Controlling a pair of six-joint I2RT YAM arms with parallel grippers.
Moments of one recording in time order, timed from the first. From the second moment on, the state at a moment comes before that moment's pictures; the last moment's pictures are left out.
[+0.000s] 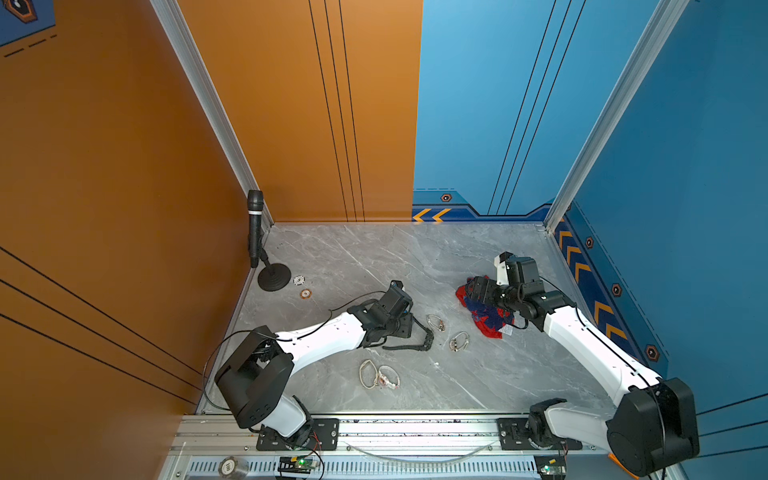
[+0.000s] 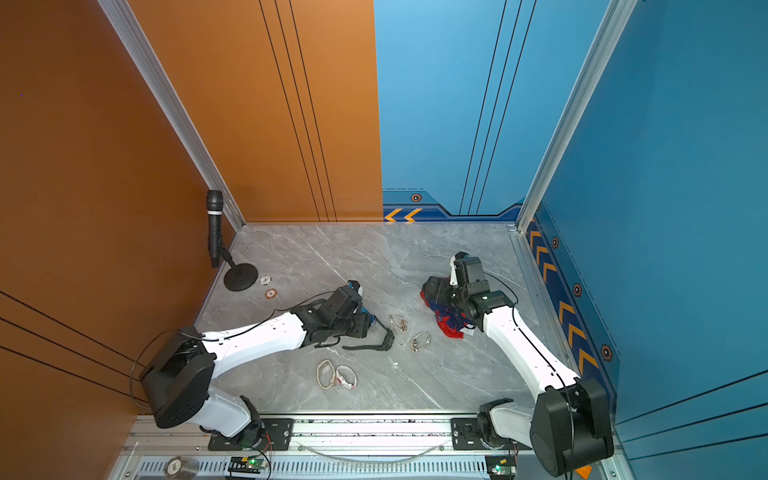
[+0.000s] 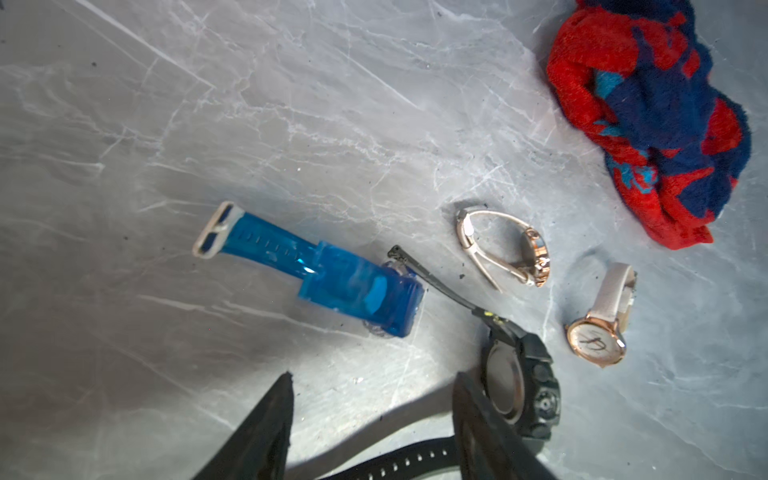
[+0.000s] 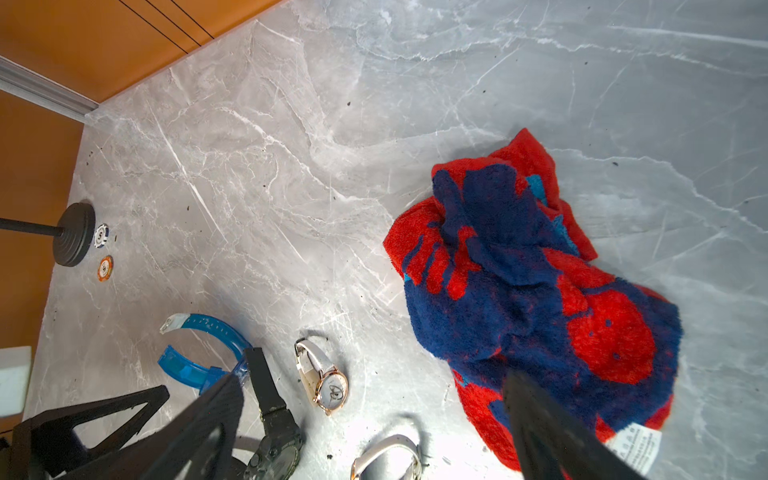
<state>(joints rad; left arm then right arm) -0.81 1.55 0.93 -0.32 -0.10 -0.58 0.25 1.24 0.89 -0.46 -0.15 0.47</state>
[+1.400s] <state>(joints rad) -0.74 1.73 0.99 -0.14 0.03 -0.64 0.23 1.24 0.87 -0.45 -0.19 0.47</state>
